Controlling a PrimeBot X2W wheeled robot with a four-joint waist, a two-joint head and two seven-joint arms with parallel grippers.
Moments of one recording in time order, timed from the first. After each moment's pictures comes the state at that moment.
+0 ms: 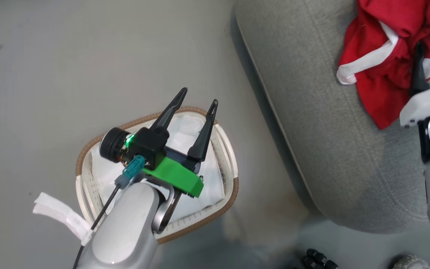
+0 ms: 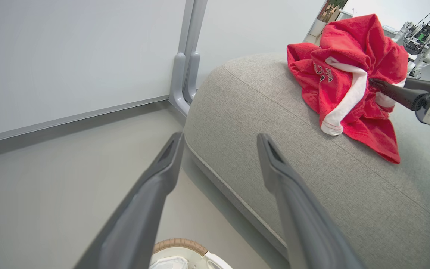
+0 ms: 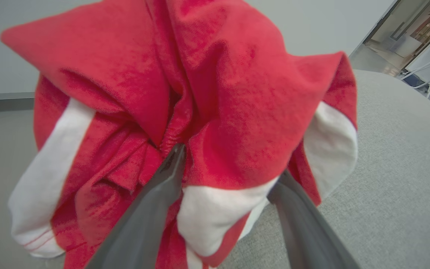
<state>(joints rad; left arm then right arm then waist) -0.49 0.07 -0.50 0.32 -0.30 -0.13 -0.26 -0.72 -0.20 -0.26 0.65 -0.04 0.13 -0.26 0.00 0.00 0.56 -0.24</state>
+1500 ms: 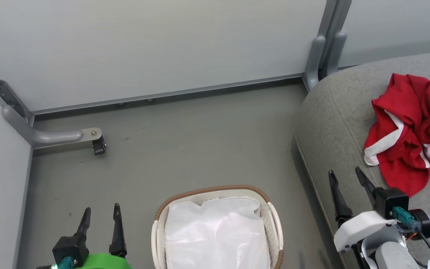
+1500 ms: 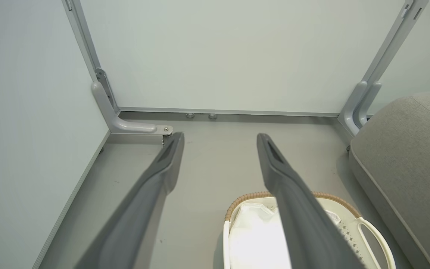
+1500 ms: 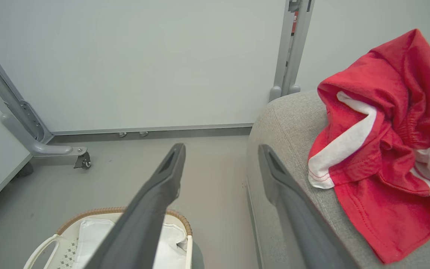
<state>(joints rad) 0.01 0.05 -0.05 0.33 -0.21 -0.04 -0.26 -0.16 -0.05 0.01 0.38 0.12 0.13 -0.26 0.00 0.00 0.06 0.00</state>
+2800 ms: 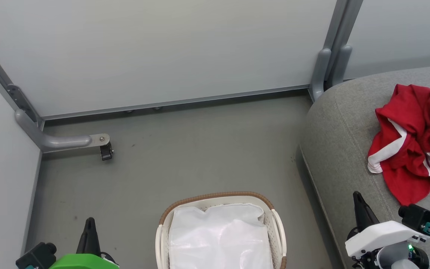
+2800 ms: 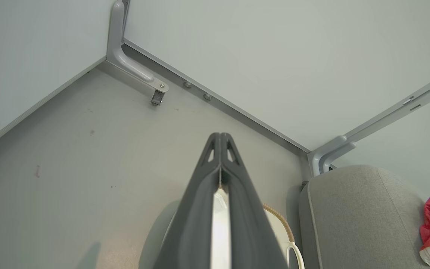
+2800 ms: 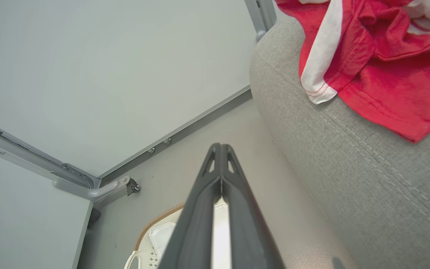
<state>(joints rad) 0.03 0.04 0.01 0.34 -0.68 -0.07 -0.14 -0.08 -0.04 -0.02 0.38 0.60 0.13 -0.14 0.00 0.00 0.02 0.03</state>
